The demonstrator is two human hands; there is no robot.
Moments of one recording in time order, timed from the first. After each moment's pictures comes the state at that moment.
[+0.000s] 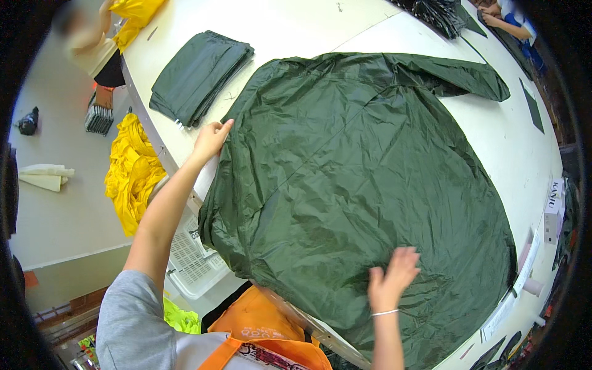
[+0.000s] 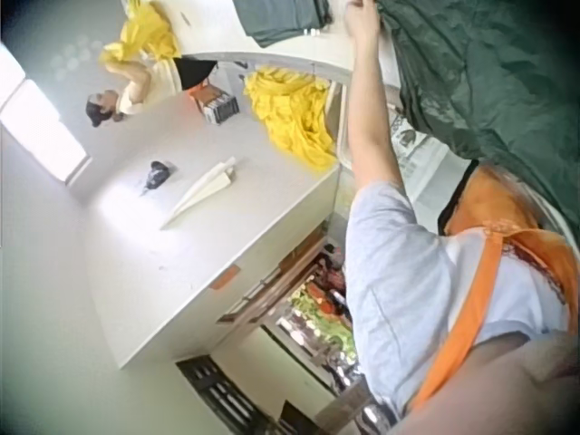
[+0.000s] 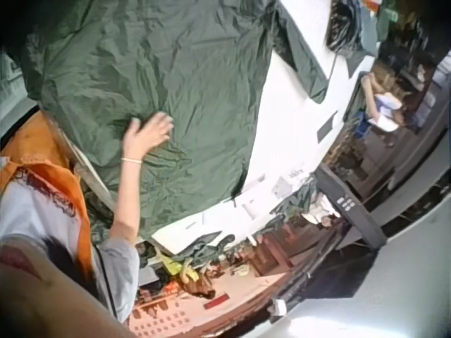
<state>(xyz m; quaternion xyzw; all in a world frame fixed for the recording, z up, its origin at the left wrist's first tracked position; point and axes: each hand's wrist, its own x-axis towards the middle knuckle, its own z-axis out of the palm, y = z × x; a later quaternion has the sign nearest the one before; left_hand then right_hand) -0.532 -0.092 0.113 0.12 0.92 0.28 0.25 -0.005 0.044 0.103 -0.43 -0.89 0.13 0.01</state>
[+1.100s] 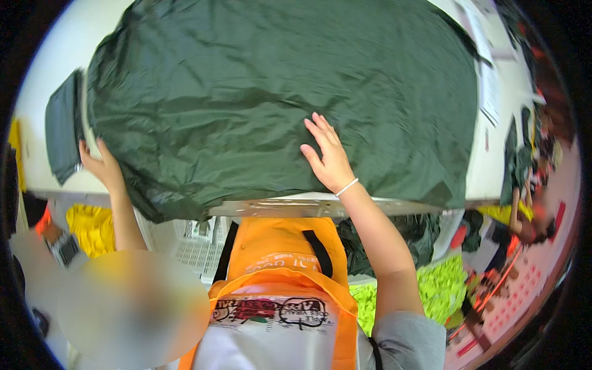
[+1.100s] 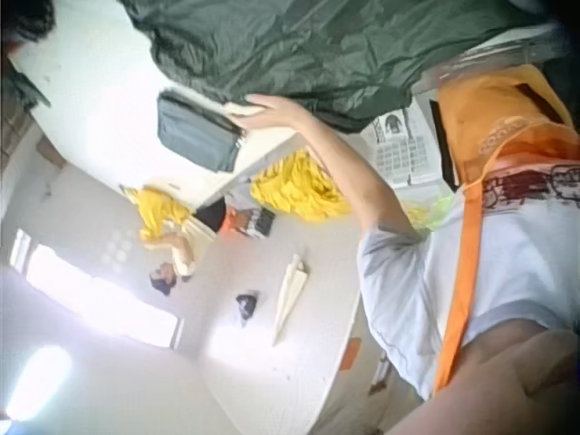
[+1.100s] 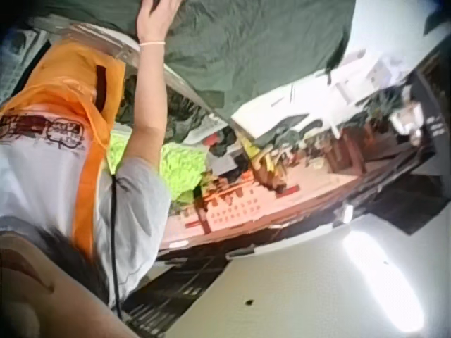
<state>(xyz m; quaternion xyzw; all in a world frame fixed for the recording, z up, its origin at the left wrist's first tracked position) -0.451 -0.141 0.092 0.42 0.82 0.37 -0.14 0.040 -0.067 0.088 -0.49 -0.78 0.36 0.15</state>
